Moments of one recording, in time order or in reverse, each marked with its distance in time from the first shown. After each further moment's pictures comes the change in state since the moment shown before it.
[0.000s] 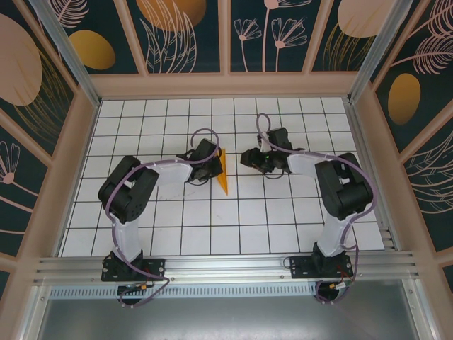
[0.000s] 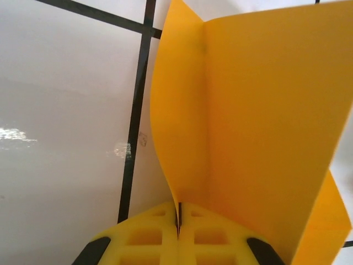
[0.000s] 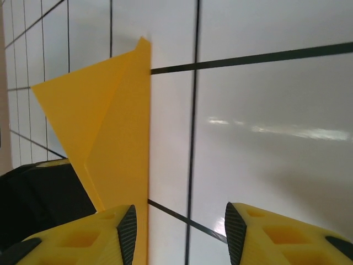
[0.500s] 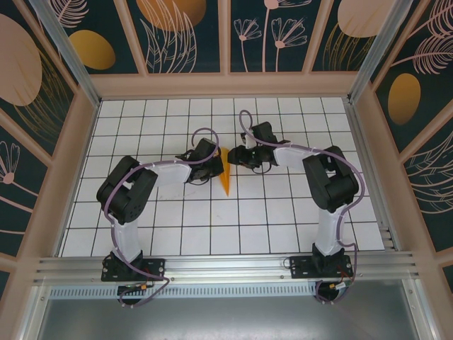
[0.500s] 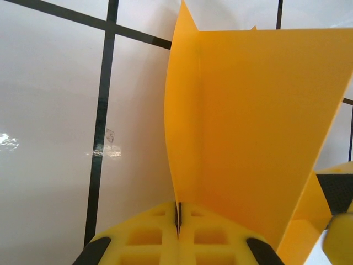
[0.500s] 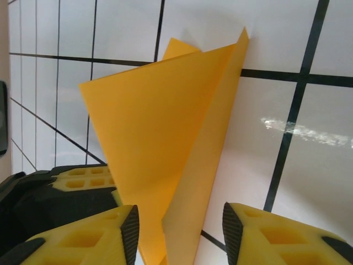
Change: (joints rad) left arm 0.002 -0.013 -0.013 0.041 0.050 0.000; right arm 0.076 0.111 0.175 -0.102 -0.019 -0.060
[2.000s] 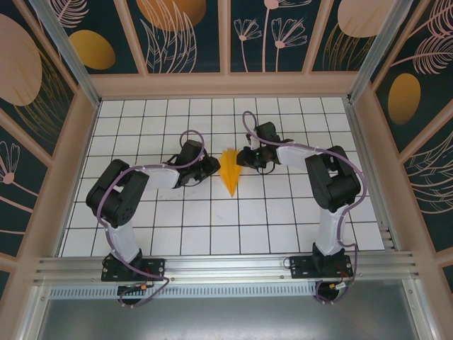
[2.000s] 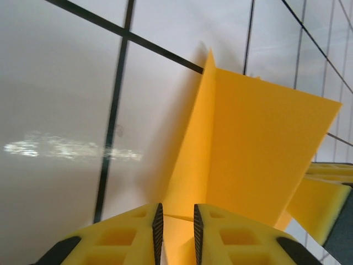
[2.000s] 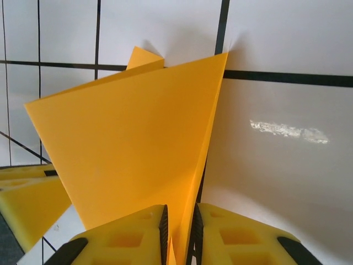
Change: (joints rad) left arm 0.082 -0.072 -0.171 0.255 0.193 -0.113; right arm -0.028 -0.014 -0.004 -0.082 0.092 -0.055
